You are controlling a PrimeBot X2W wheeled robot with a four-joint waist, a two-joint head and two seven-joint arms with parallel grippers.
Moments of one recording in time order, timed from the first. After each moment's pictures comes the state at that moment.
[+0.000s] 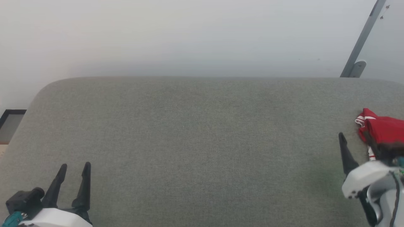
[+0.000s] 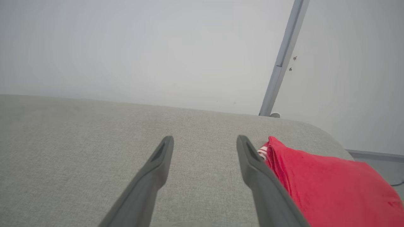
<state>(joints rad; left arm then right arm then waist) 0.02 0.35 0.01 0.24 -0.53 -0.13 -0.26 -0.30 -0.29 -0.02 0.62 0.21 0.13 -0.26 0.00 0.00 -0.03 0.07</state>
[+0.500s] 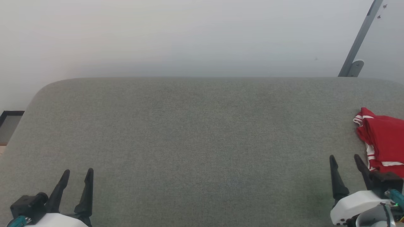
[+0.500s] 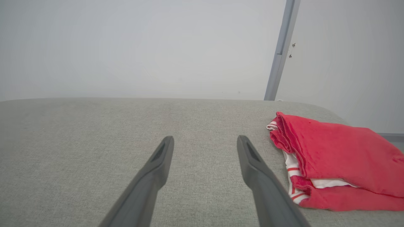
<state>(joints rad) 0.04 0.35 0.00 0.24 -0.51 -0.13 -0.26 -0.08 -0.15 -0.13 0.38 0.14 0.13 -0.24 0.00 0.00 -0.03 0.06</state>
